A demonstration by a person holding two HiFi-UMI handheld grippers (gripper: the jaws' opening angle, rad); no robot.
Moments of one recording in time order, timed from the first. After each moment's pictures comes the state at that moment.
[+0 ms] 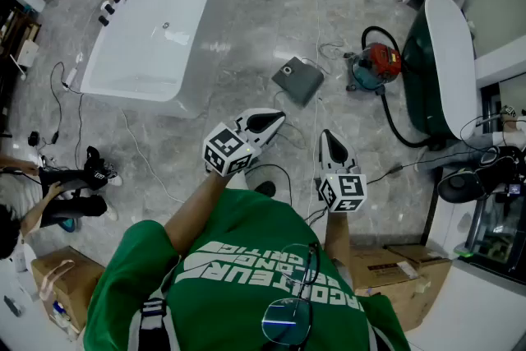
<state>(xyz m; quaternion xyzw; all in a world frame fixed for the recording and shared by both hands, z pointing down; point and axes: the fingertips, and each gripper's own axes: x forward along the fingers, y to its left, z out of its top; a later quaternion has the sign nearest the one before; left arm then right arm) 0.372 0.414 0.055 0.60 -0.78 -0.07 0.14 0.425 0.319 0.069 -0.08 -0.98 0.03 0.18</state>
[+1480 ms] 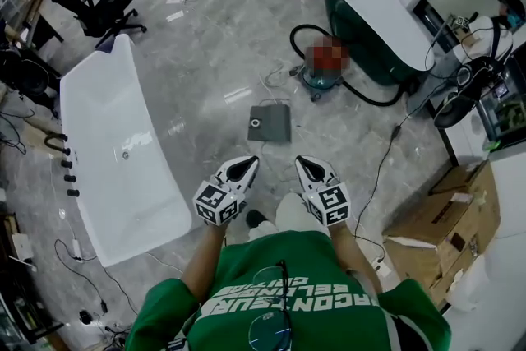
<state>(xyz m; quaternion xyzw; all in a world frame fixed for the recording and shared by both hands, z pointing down) 0.164 0.438 0.086 0.73 -0.66 -0.05 0.17 0.240 0.366 0.090 0.07 -0.97 0.04 0.22</state>
